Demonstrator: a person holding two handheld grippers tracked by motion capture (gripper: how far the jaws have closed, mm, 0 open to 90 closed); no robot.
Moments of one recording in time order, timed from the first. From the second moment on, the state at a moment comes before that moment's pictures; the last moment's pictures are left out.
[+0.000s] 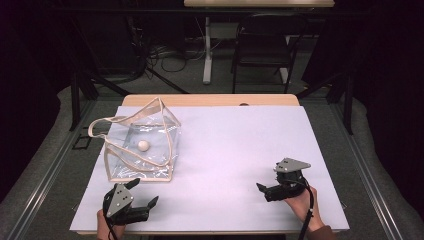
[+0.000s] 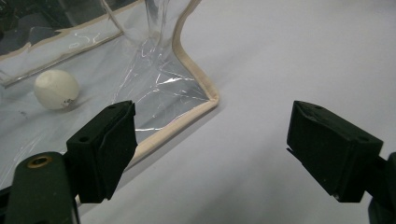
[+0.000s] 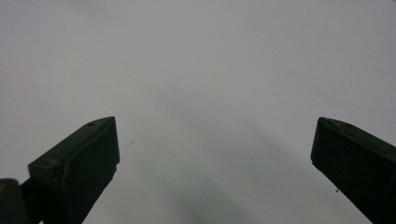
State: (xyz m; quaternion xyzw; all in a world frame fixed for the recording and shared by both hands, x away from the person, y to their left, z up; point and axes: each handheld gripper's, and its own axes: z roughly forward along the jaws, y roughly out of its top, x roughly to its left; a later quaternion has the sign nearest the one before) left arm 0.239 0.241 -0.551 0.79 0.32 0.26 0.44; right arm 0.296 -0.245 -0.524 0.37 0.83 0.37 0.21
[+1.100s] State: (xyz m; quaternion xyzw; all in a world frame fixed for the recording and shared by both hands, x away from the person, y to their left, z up) left arm 0.240 0.241 -0.552 0.80 0.32 0.26 0.44; right arm 0.265 -0.263 -0.562 0.37 0.82 0.37 0.21
